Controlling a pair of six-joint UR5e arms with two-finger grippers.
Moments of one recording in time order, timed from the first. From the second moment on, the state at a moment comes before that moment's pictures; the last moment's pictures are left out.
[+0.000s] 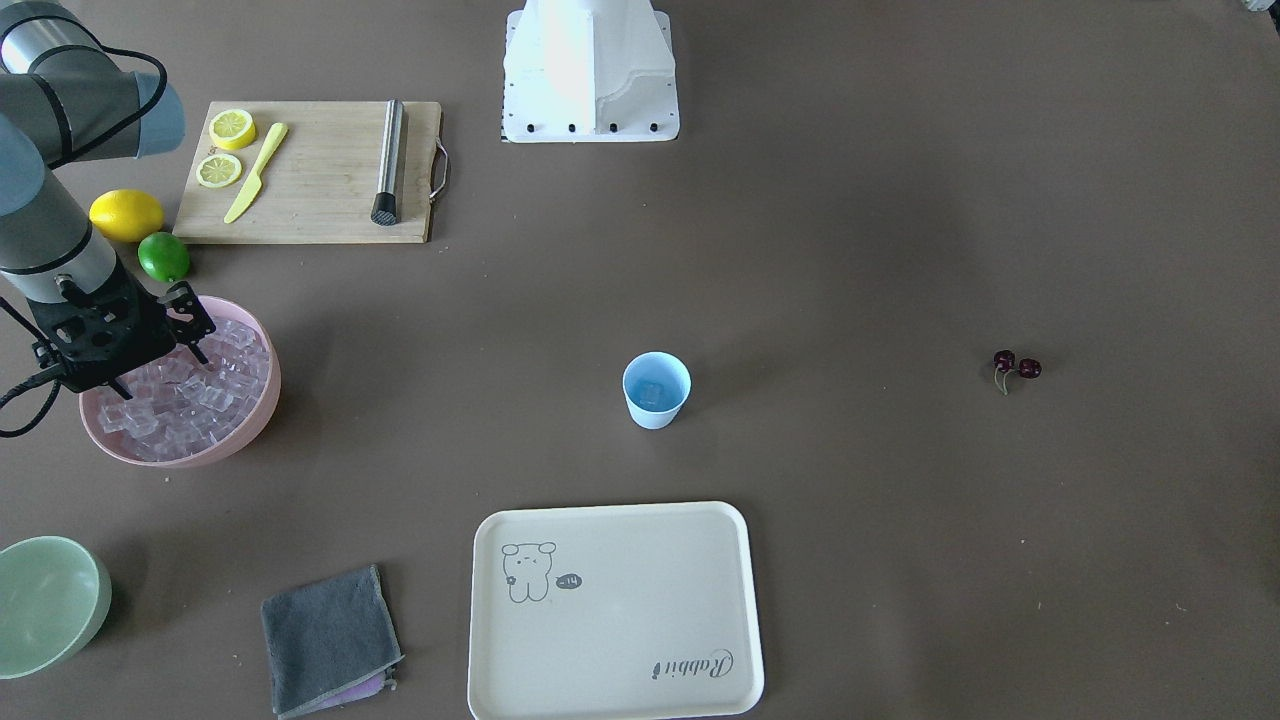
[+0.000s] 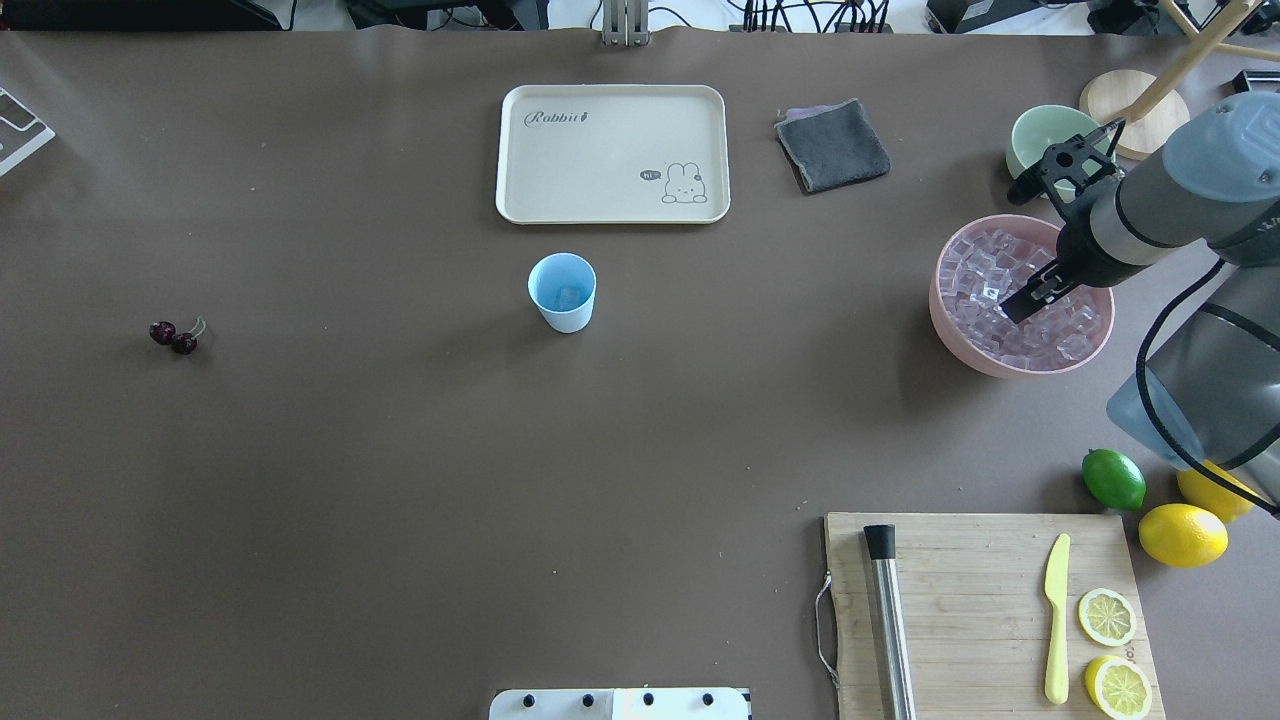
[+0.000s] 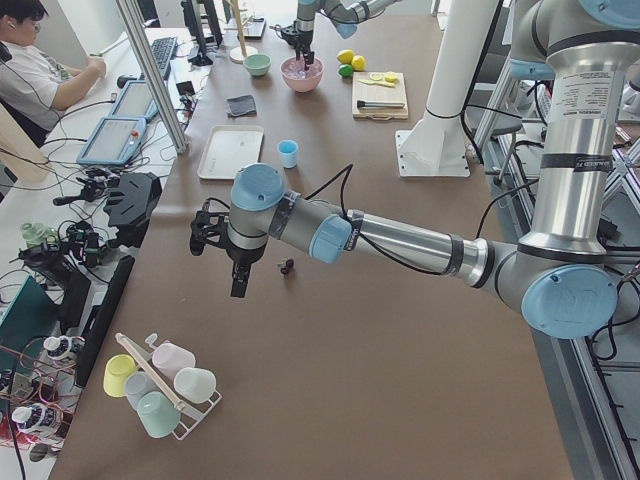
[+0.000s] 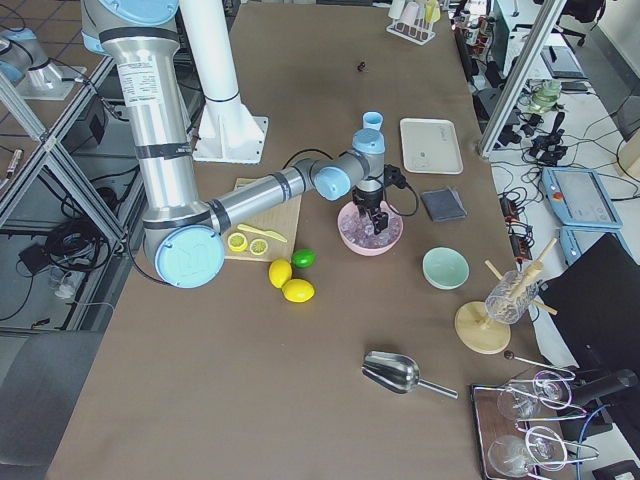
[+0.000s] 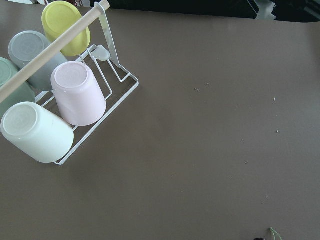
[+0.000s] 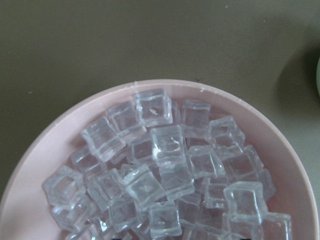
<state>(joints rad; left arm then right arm) -1.57 -1.62 -1.75 -1.79 -2.36 -0.36 0.92 -1.40 1.77 -1.37 2.02 0.24</state>
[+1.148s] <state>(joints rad) -1.57 -1.62 -1.76 -1.79 -2.36 -0.36 0.88 -1.34 1.68 -1.37 2.01 0.23</state>
